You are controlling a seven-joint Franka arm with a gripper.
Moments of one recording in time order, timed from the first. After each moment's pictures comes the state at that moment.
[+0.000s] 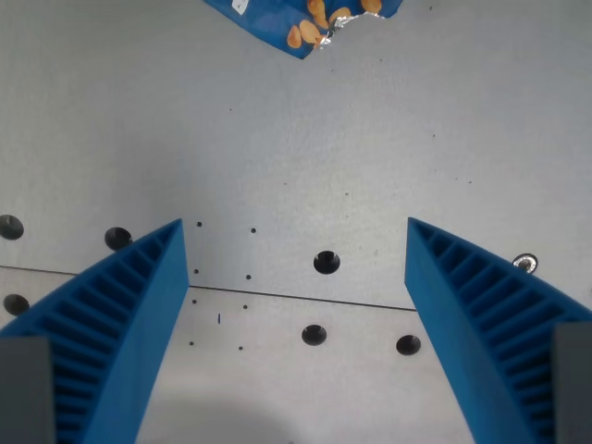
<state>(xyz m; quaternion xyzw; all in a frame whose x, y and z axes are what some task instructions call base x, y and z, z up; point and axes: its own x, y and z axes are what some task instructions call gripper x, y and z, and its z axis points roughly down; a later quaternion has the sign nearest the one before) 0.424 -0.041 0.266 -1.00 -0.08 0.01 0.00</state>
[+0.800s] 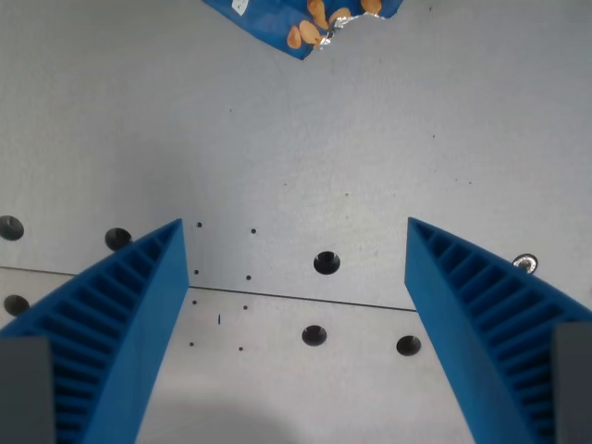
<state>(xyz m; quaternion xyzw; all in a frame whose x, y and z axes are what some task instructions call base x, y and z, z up) 0.425 -0.041 0.266 -1.00 -0.08 0.01 0.00</state>
